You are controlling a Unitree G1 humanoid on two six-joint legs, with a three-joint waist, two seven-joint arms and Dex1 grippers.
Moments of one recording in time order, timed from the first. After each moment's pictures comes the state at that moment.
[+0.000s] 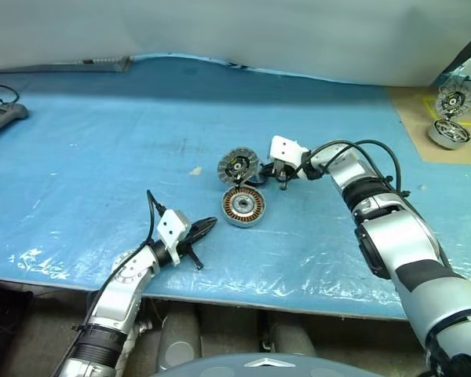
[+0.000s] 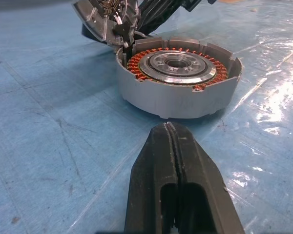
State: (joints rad) left arm -0.02 0.30 -0.13 0.04 -0.20 -0.09 -0.75; right arm -1.10 -0.43 0.29 1.19 -0.26 -0.22 1.02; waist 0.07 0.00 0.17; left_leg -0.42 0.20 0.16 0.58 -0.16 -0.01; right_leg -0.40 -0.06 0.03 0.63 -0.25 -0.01
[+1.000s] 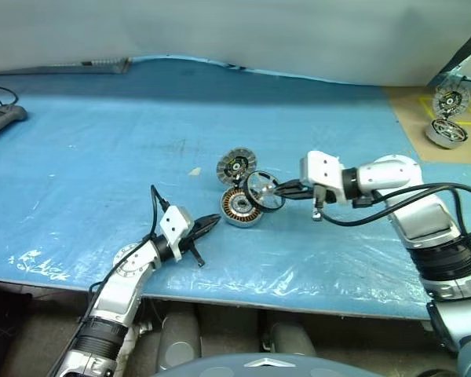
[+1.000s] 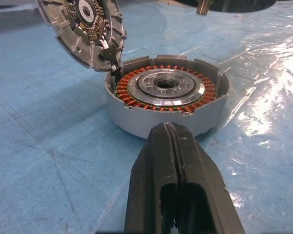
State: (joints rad) left arm -0.07 0.30 -0.14 0.06 -0.20 -0.12 -0.78; right arm -0.54 -0.70 0.23 -0.19 0.08 0.44 1.17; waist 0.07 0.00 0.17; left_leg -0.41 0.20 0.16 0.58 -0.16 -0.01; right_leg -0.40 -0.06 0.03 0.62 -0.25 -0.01
